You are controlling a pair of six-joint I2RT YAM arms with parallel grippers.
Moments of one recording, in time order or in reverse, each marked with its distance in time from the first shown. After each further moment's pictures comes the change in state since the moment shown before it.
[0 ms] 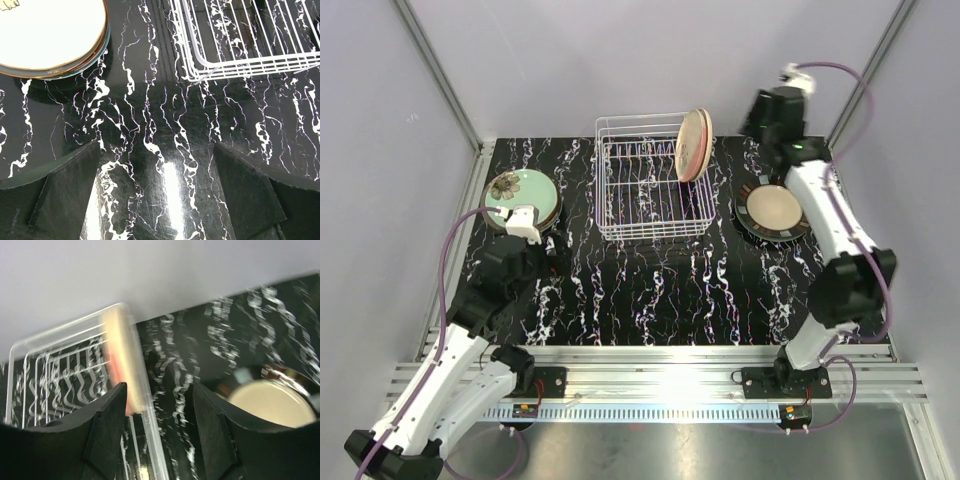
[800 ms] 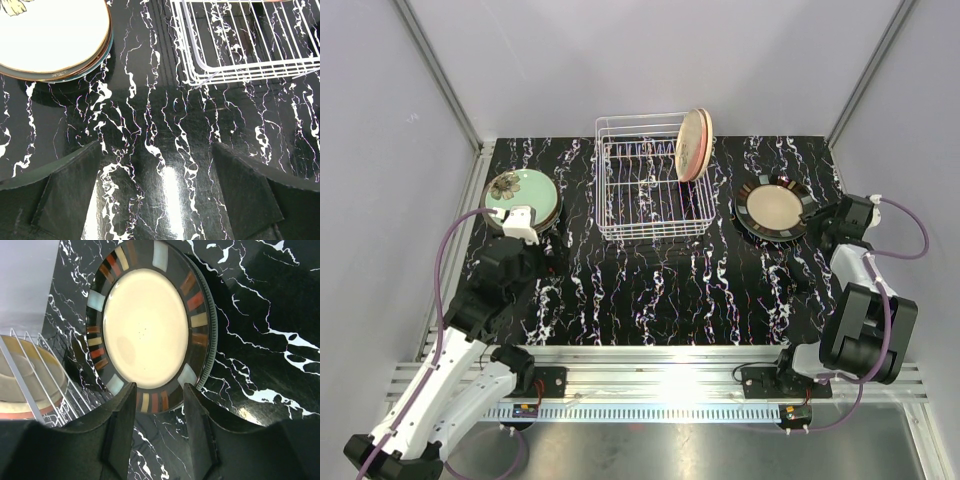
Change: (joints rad) left arm 0.000 -0.019 0.000 0.001 -0.013 0.000; right arm -0.605 -0.416 -1.026 0.325 -0.382 0.495
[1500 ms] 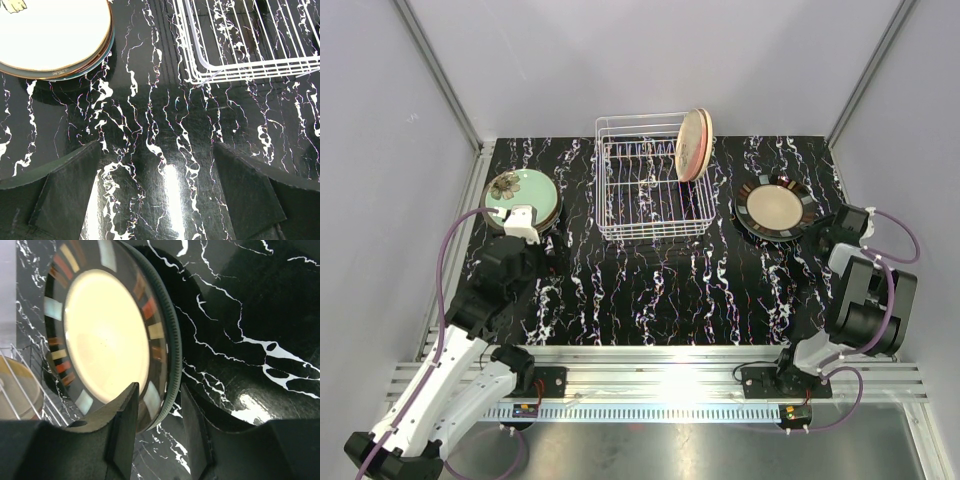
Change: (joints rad) left arm 0.000 0.009 0.000 0.000 -0.005 0.001; right arm -0.042 0.155 -0.061 0.150 -0.032 0.019
